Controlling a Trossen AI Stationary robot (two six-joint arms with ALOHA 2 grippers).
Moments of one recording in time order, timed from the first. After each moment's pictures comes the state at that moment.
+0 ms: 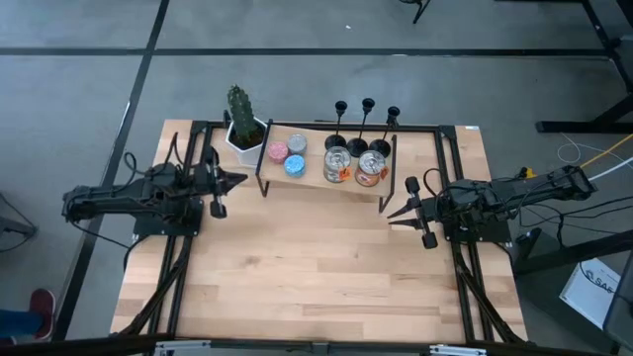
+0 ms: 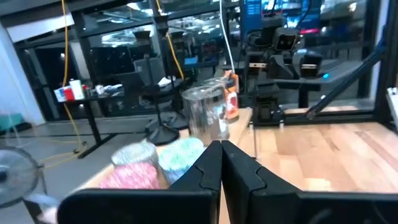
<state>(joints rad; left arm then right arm) 0.11 0.21 0.26 0.00 -0.16 0.13 0.22 0.56 0.36 0.00 -0.03 -0.16</state>
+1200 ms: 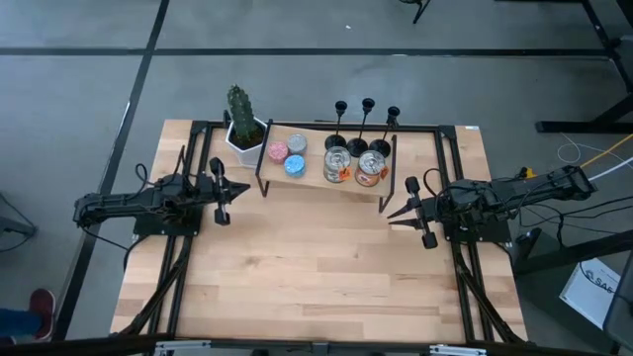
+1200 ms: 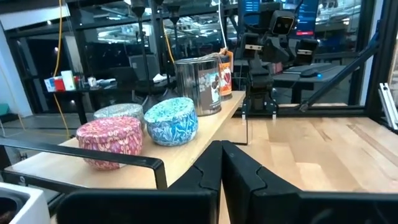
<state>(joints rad) 0.11 0.00 0.01 0.07 -0.14 0.07 0.22 0.56 0.36 0.00 -0.03 -0.16</state>
